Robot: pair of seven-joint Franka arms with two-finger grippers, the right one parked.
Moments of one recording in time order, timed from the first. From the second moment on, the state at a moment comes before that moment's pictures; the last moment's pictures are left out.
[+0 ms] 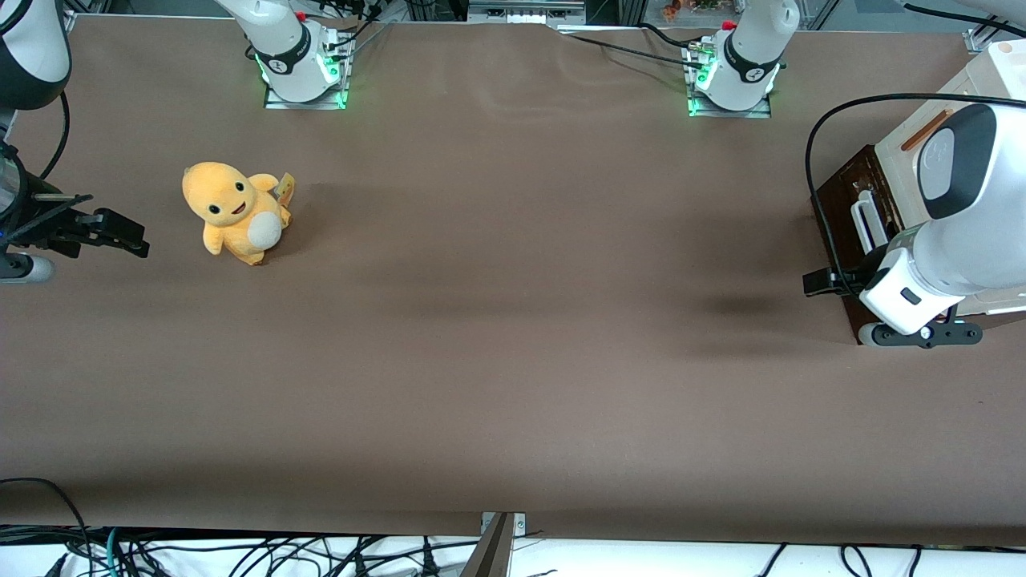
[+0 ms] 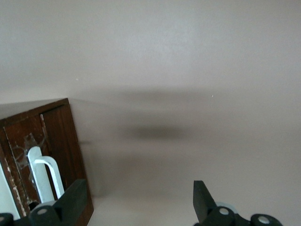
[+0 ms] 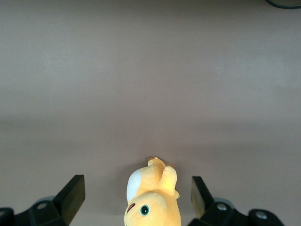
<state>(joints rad) -0.04 0.36 -0.03 -1.42 0.05 1.61 -0.12</state>
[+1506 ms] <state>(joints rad) -0.33 0.60 -0.04 -1.45 0.61 1.31 -0.62</state>
